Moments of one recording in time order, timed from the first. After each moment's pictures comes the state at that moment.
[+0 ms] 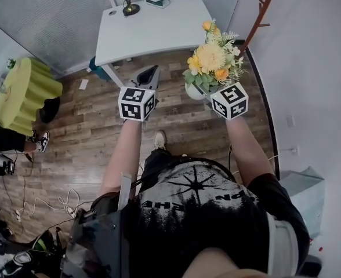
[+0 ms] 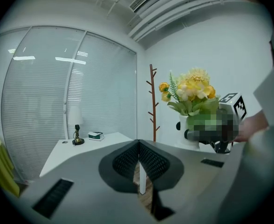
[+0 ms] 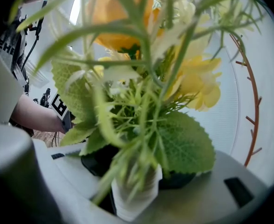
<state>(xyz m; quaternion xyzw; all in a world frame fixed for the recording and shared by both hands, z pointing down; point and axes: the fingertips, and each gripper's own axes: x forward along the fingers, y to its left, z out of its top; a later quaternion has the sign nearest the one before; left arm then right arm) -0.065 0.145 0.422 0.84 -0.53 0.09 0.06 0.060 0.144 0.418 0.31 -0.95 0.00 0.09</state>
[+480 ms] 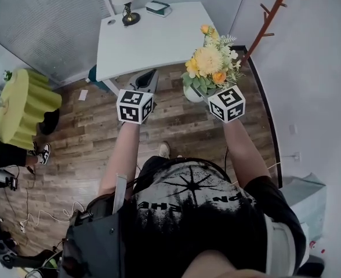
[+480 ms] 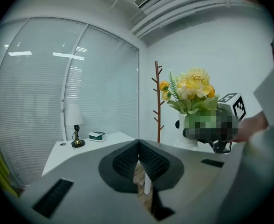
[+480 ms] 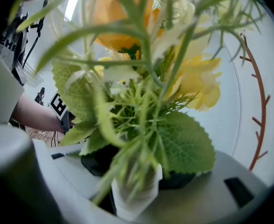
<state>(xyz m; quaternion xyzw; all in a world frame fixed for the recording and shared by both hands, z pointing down) -0.123 0.054 0.423 0.85 -0.51 0.10 0.07 0.002 0.055 0.415 0.33 -0.94 0.01 0.09</state>
